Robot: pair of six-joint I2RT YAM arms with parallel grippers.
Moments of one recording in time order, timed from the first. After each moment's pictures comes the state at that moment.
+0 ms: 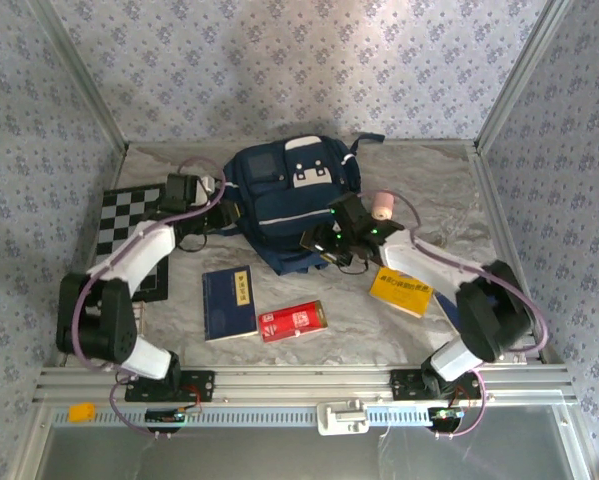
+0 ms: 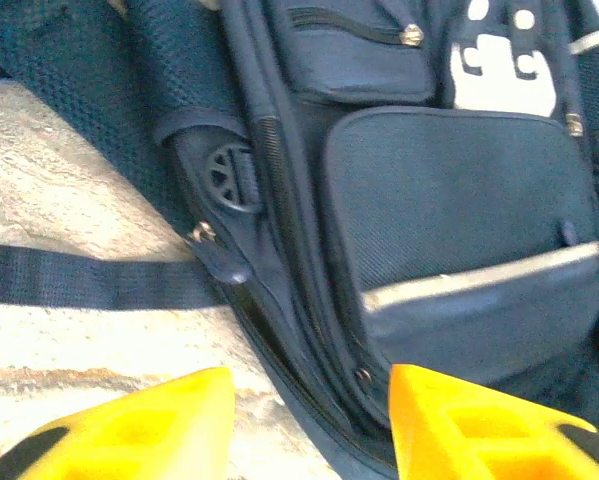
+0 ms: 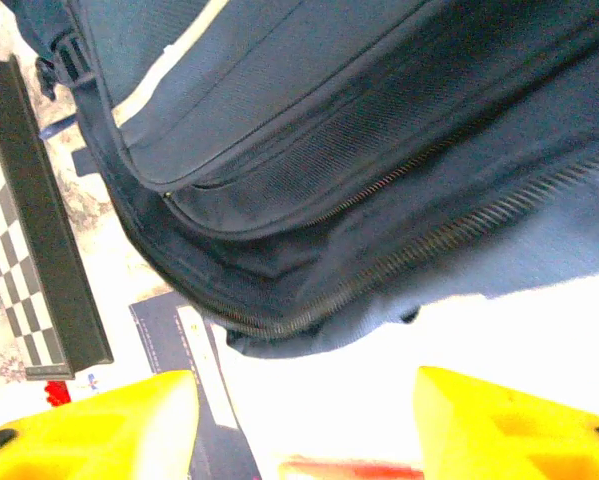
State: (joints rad) left arm -0.23 1.43 0.99 -0.34 0.30 -0.51; right arm 0.63 1.48 1.03 -0.42 -0.21 0.99
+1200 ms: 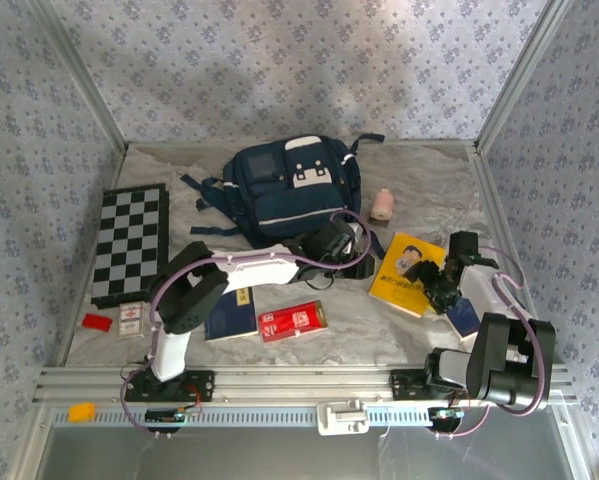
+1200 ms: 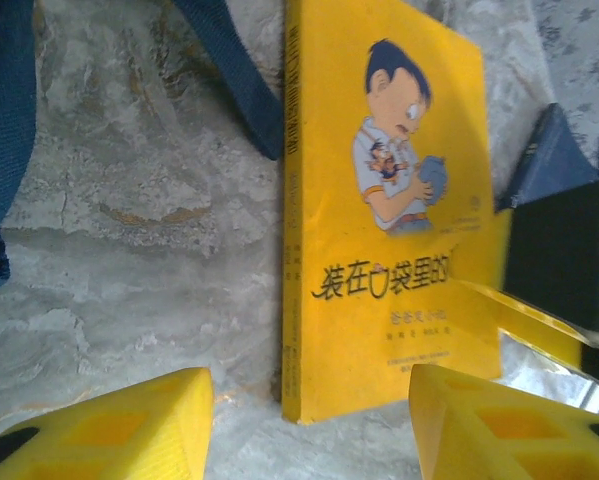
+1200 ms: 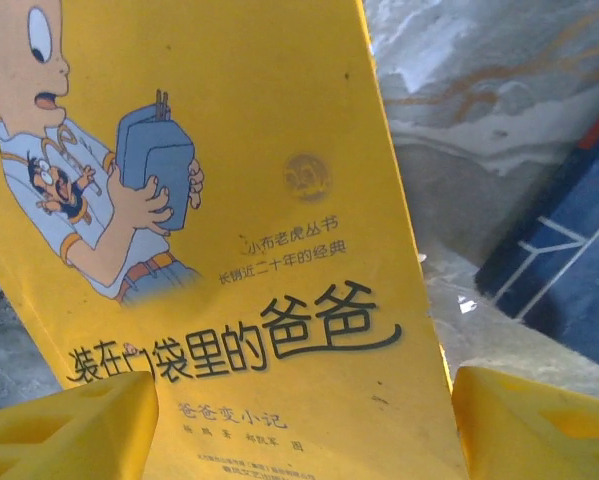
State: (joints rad) left arm -1.01 1.97 1.32 -0.08 0.17 -0.81; right arm -0.17 1.24 0.60 -0.68 -0.30 0.63
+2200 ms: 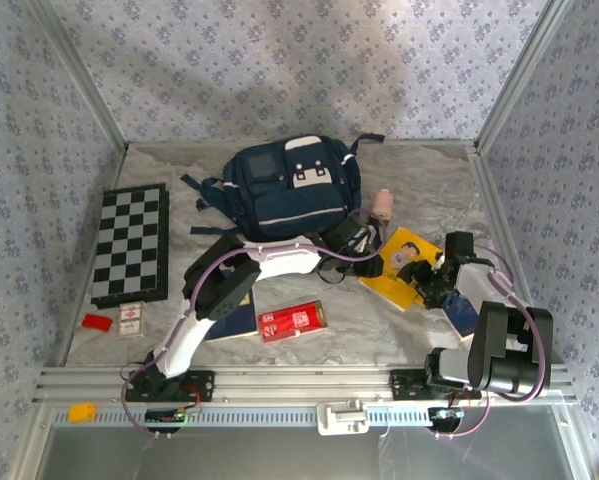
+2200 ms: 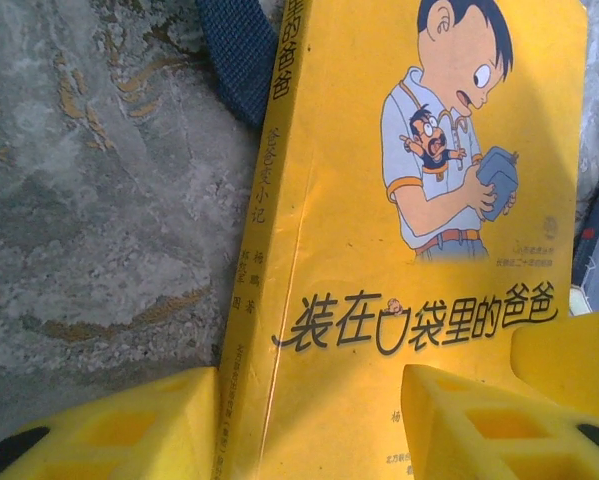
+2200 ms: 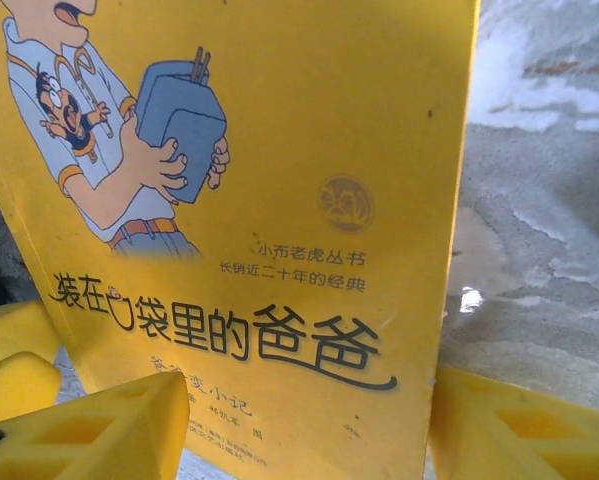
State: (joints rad) left arm -0.99 2.21 1.57 -0.21 0.24 -0.74; right arm -0.16 1.30 0.58 -0.59 -0.43 0.60
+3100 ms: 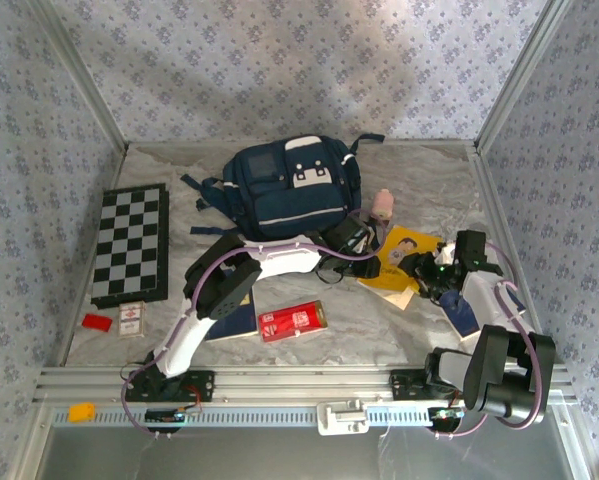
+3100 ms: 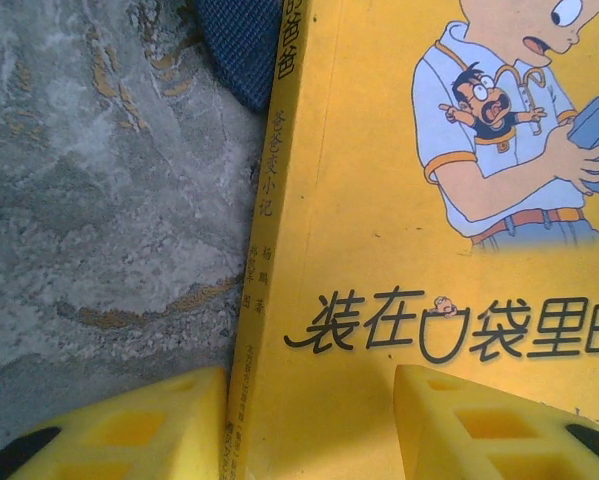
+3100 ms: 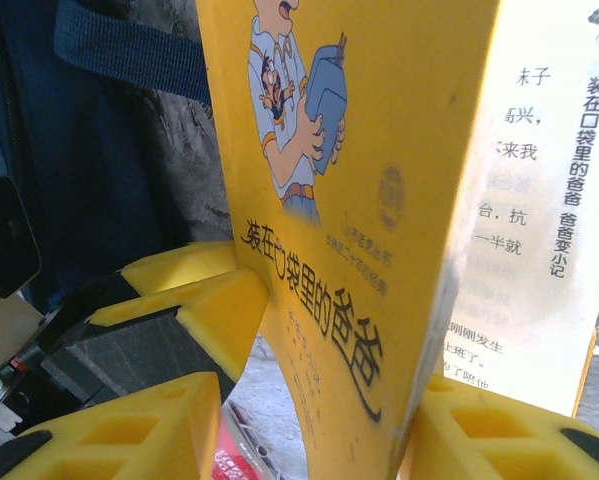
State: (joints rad) left arm -0.99 2.21 1.58 -0.25 0.24 -0.72; right arm -0.21 1.17 0.58 -0.57 -0.67 0.58
